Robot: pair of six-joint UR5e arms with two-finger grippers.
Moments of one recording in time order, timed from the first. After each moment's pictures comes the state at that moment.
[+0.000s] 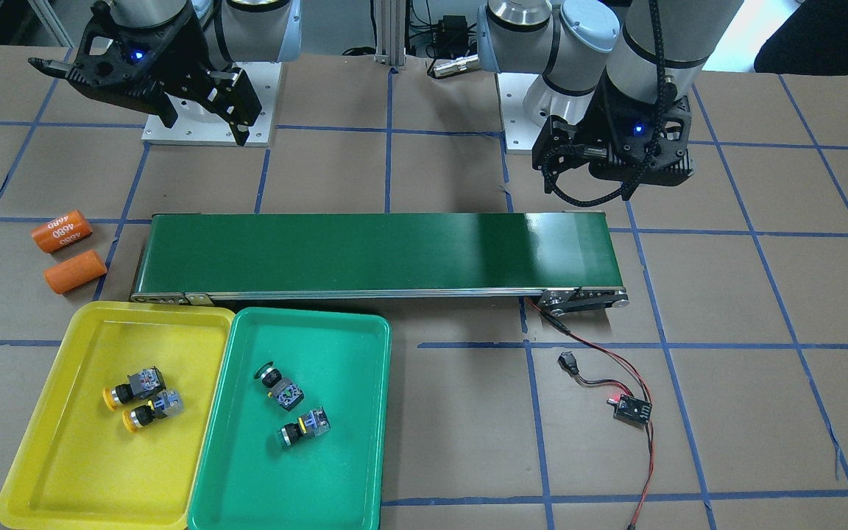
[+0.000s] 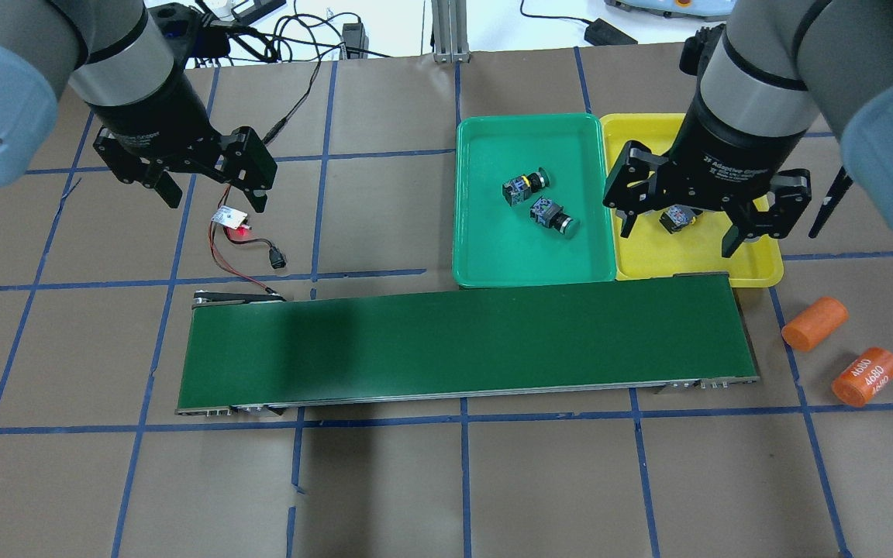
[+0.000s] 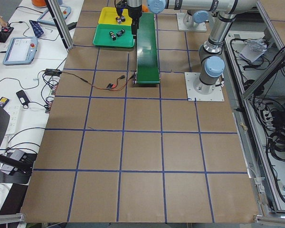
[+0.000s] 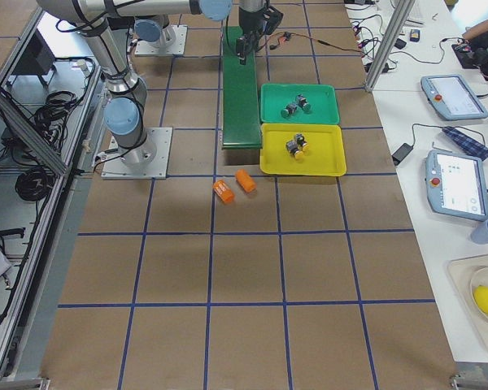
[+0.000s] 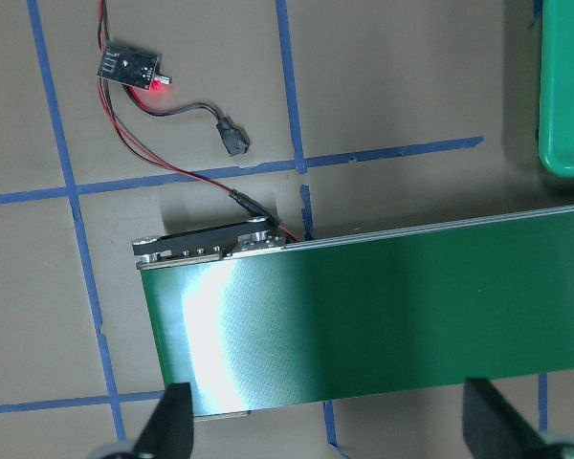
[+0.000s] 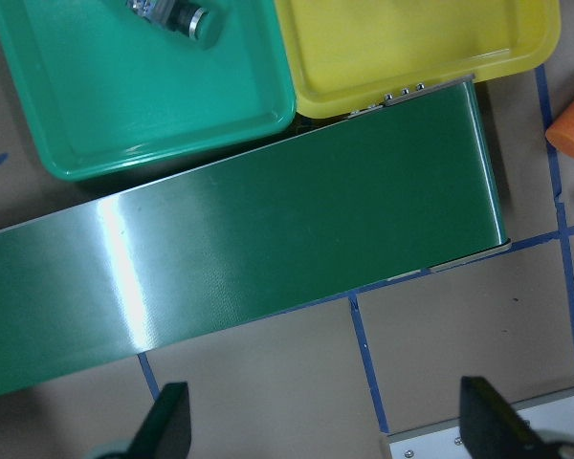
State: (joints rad) left arm -1.58 -1.58 -1.56 -1.61 1.59 0.09; right arm 1.64 -1.70 1.65 -1.46 -1.56 0.29
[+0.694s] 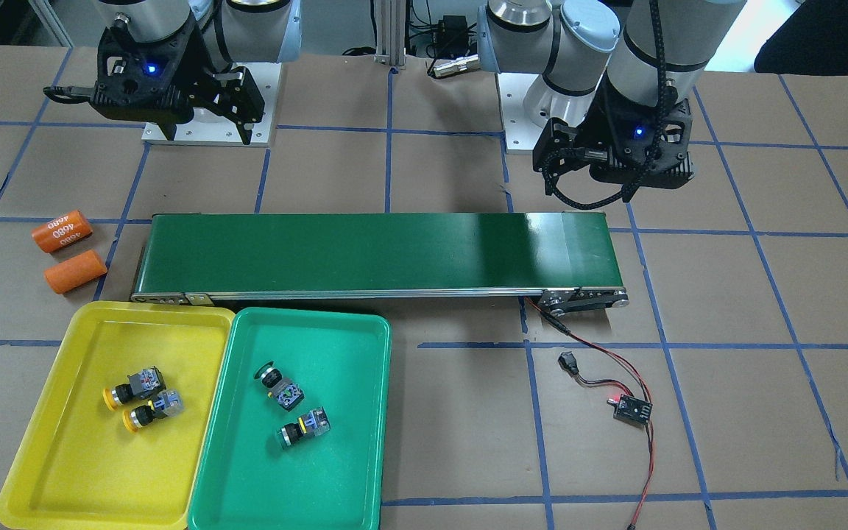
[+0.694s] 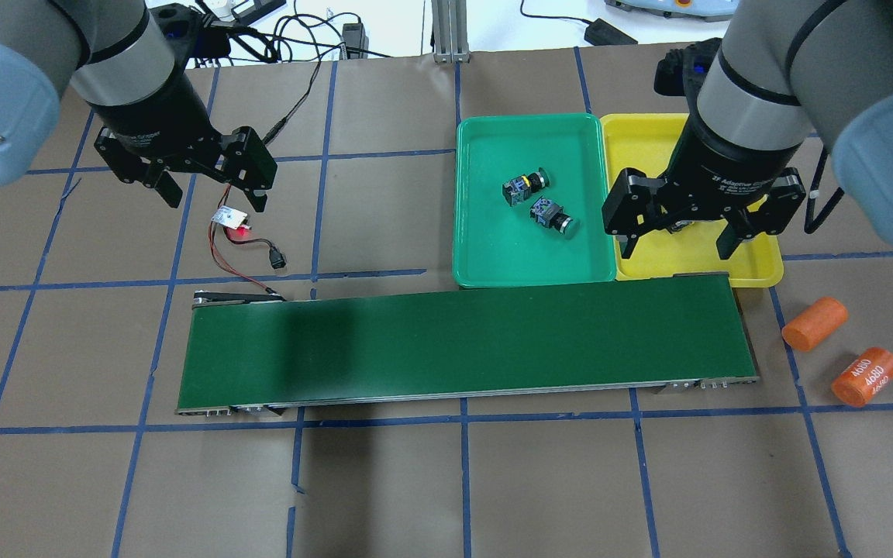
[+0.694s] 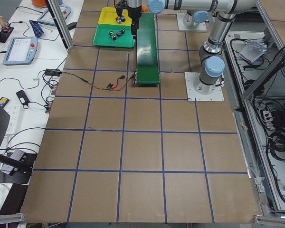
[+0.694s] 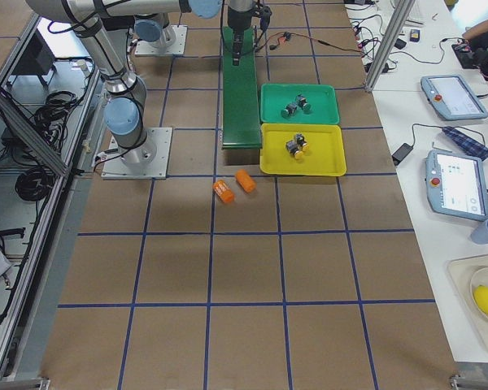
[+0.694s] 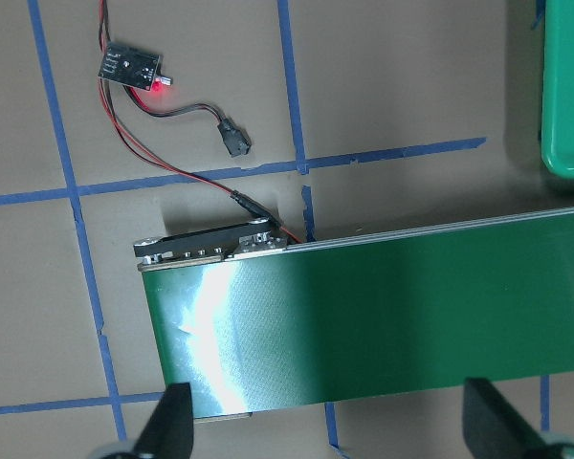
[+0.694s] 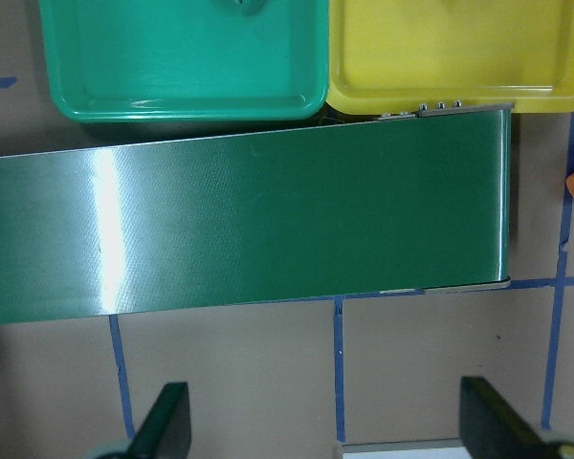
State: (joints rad) left arm -1.58 -1.58 -1.56 -1.60 1.59 0.09; right arm 1.62 -1.69 1.67 -1.47 -1.56 0.08
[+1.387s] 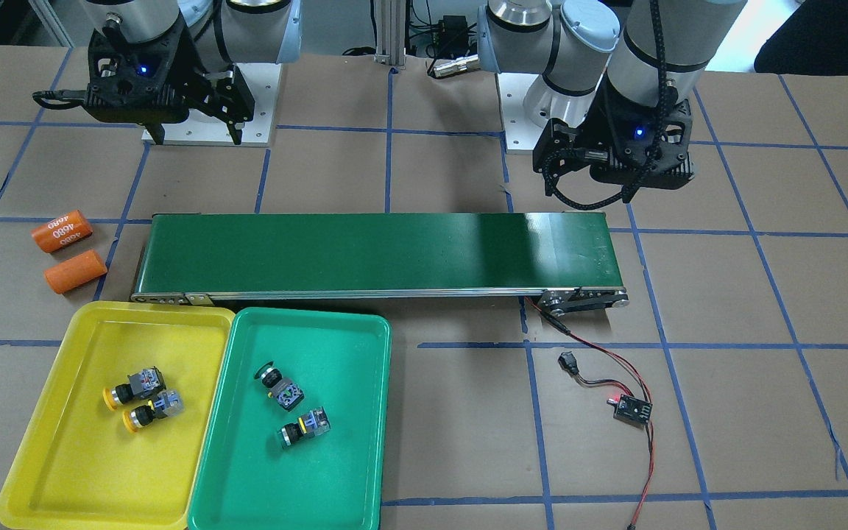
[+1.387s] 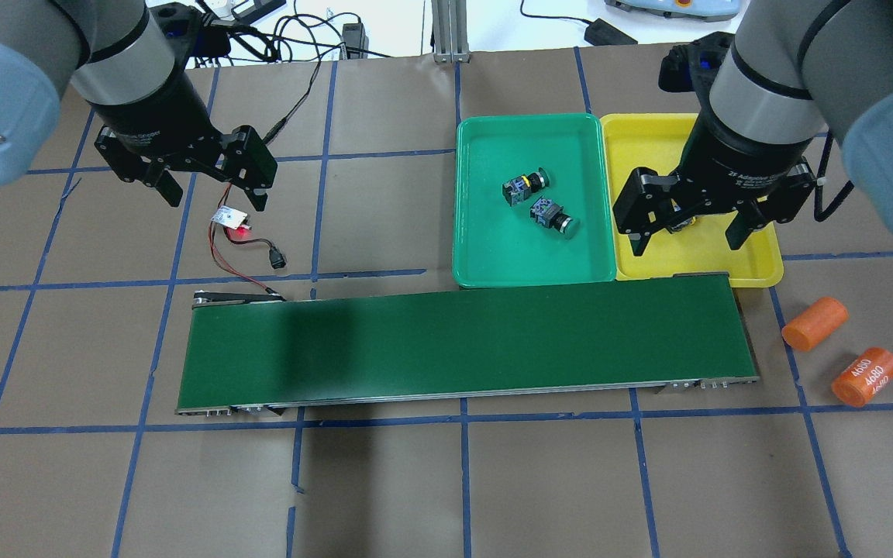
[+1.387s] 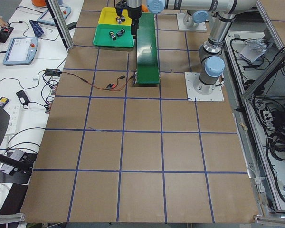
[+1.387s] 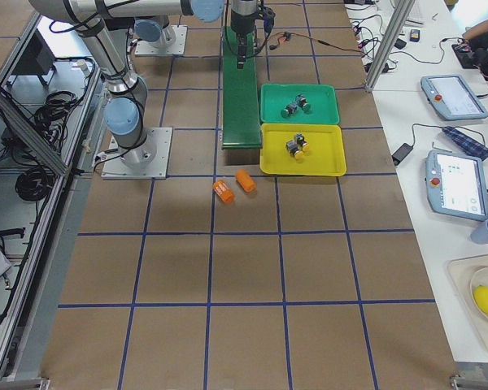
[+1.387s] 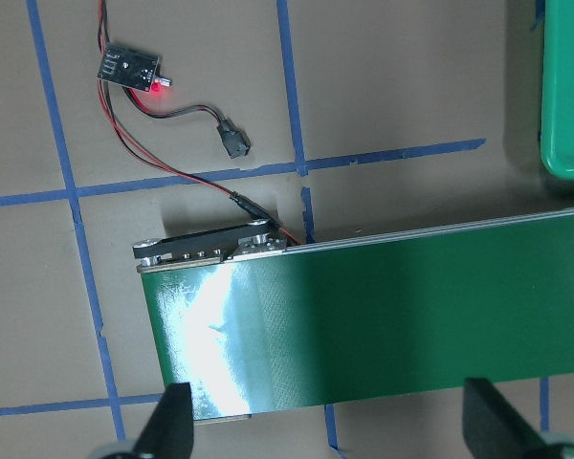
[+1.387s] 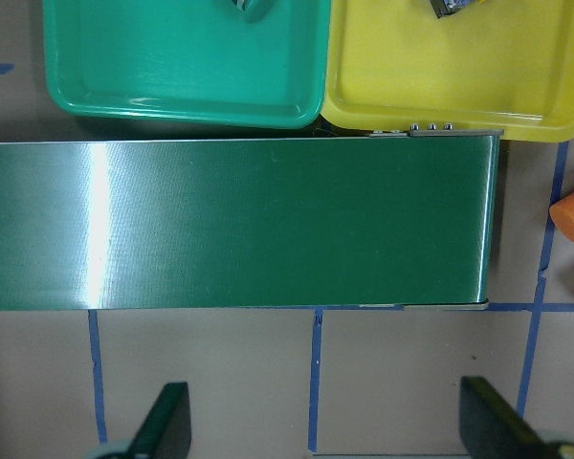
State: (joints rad) left arm -1.58 -1.58 -1.56 -1.60 1.59 0.09; right arm 1.61 -1.69 1.67 -1.48 -1.57 0.01
